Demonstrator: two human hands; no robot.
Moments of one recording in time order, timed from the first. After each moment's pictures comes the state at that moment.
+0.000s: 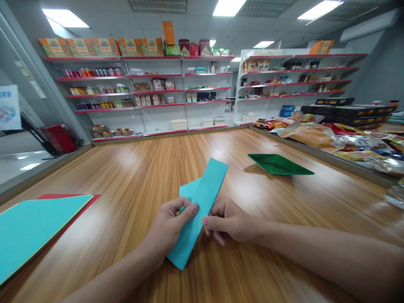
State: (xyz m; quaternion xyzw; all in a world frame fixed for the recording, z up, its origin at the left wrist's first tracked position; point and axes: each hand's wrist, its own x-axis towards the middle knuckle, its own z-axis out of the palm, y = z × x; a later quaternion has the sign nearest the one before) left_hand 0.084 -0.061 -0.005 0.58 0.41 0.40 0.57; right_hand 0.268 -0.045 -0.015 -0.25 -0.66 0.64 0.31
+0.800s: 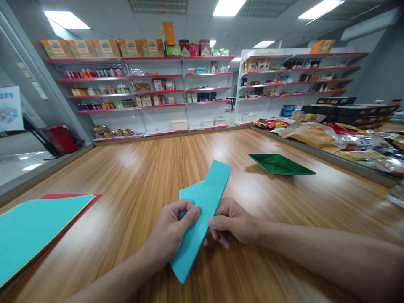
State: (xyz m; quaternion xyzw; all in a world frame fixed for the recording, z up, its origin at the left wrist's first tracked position) left_hand 0.088 -0.071 0.006 0.57 0.37 0.39 0.62; right_hand 0.269 -0.048 -0.017 -0.22 -0.62 0.68 0.32
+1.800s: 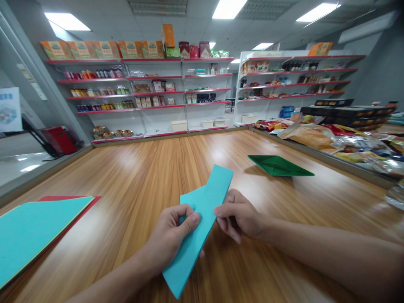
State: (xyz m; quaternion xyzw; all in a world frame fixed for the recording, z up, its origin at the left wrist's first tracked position) left_hand 0.084 -0.073 0.003 0.54 0.37 0.38 0.66; right_hand 0.276 -0.046 0.003 -0.27 -0.57 0.69 0.35
